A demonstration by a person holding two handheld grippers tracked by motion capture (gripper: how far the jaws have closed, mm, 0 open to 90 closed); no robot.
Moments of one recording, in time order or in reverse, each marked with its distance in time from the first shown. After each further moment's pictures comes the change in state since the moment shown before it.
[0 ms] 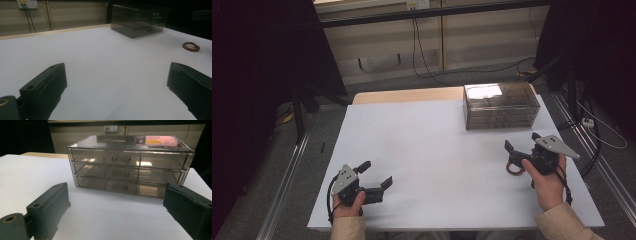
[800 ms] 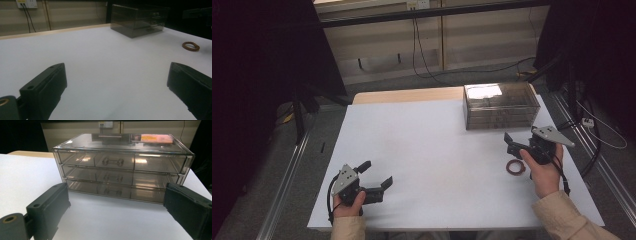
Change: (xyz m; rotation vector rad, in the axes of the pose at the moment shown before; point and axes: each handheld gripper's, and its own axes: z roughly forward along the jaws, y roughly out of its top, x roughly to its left) left arm 0.000 0.000 0.001 0.001 -0.004 -0.002; right arm -0.008 0.009 0.023 0.034 -0.037 -0.002
